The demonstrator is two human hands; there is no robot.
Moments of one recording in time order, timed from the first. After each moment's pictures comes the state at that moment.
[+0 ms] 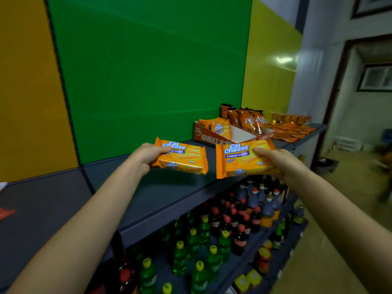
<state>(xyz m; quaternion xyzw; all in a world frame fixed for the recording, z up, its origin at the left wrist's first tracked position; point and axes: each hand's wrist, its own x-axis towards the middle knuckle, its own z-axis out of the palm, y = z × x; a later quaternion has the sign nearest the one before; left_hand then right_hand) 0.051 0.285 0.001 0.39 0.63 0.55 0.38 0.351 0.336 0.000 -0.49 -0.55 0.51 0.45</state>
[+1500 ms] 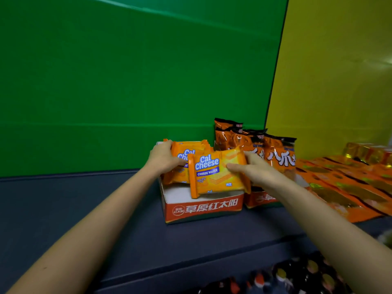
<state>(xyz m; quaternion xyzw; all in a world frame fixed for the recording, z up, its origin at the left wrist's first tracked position) 0.186 0.661 0.006 0.40 0.83 0.38 -0.02 0.386 0.774 0.013 -0.30 -0.79 0.49 0.23</state>
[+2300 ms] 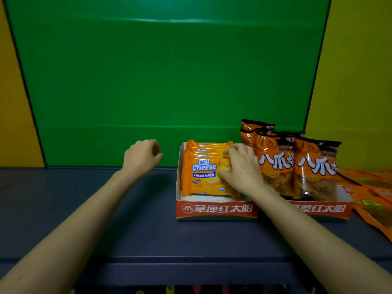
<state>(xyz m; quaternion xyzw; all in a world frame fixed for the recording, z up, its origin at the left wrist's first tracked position) 0.165 0.593 0.004 0.29 0.89 0.25 -0.26 0.325 0.777 -0.010 -0.19 -0.93 0.06 0.30</state>
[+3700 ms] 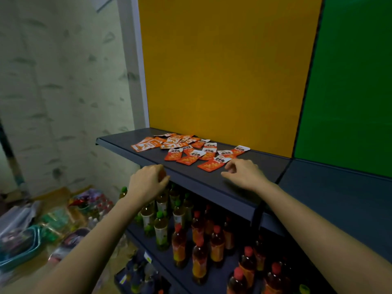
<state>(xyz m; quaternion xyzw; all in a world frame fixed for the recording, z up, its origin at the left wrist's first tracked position) 0.094 -0.056 -0.057 -0.01 0.96 0.09 -0.26 0.054 0.191 -0.033 0.10 -0.97 0.23 0.07</state>
